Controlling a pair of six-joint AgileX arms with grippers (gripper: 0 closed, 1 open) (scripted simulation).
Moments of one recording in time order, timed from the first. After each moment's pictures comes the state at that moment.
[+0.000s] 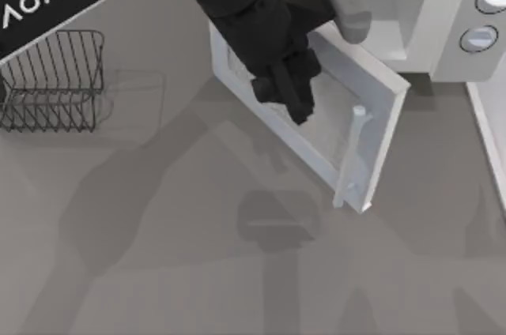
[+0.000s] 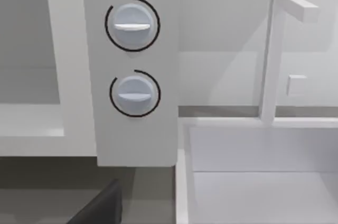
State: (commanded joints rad) left arm -0.67 2.00 1.92 -1.20 0.36 0.65; right arm 0.00 0.00 0.00 0.00 0.00 0.00
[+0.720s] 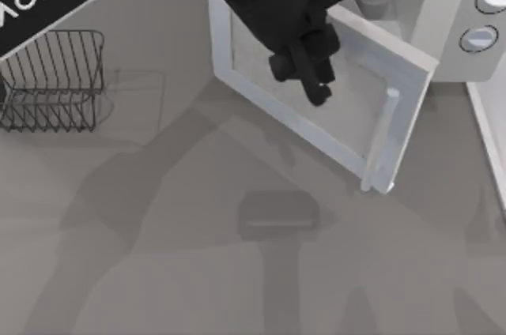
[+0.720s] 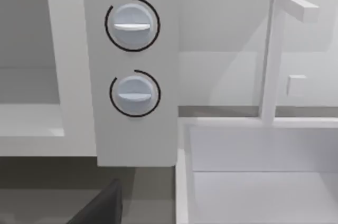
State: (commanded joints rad) left arm -0.69 2.00 1.99 -1.15 0.34 0.64; right arm 0.00 0.00 0.00 0.00 0.00 0.00
